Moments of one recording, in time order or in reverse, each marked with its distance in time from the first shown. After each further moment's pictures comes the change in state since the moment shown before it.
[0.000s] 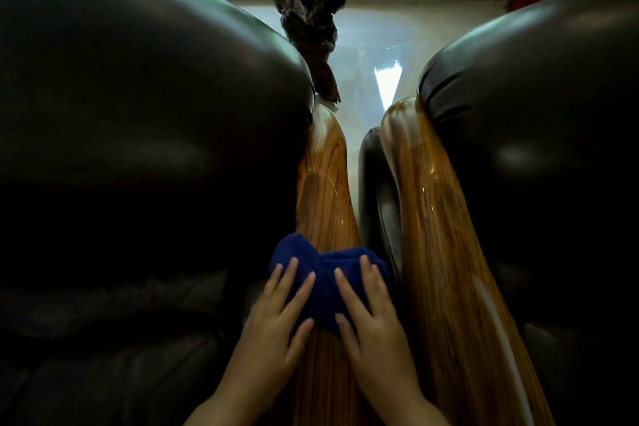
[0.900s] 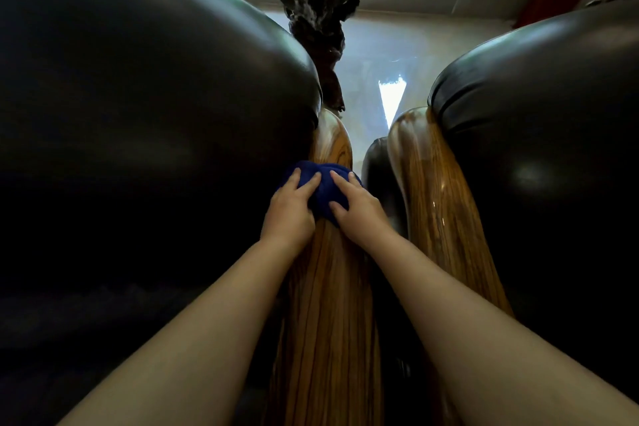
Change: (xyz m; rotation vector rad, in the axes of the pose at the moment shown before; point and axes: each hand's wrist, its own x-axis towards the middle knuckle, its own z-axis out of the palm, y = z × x) left_hand 0.174 0.013 -0.037 -0.045 0.167 -0.202; right_hand 0.195 0.009 -0.019 0.162 -0.148 0.127
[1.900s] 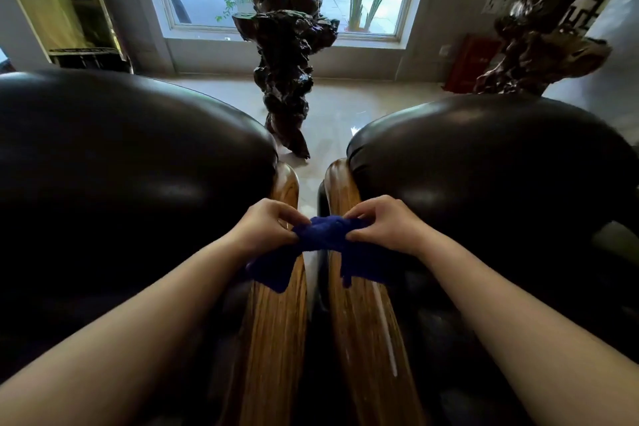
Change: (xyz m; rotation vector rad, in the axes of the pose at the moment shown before) left_hand -0.218 0.182 -0.170 -0.212 -0.280 0.108; right_hand -0.265 -0.088 -0.241 -0.064 -0.140 -0.155
